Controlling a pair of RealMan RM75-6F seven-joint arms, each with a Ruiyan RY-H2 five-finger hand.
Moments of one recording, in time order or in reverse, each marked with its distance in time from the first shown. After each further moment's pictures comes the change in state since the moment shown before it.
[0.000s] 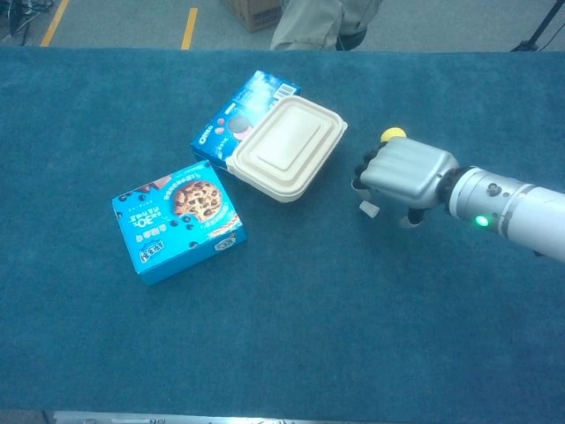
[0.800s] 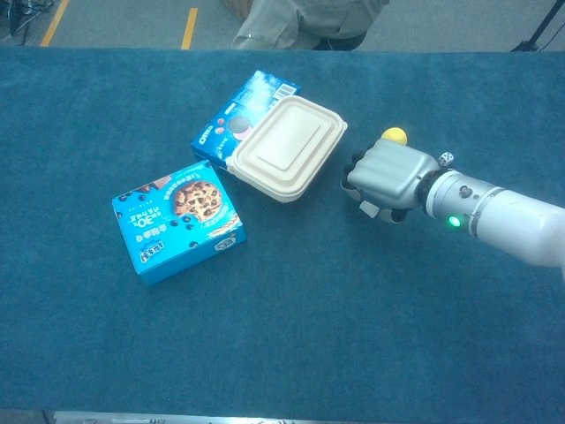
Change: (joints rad) left arm 0.002 0.001 0.003 0.011 -0.001 -0.005 -0.018; right arm 0.069 -0.082 -0.033 0.039 0.141 0.059 -0.053
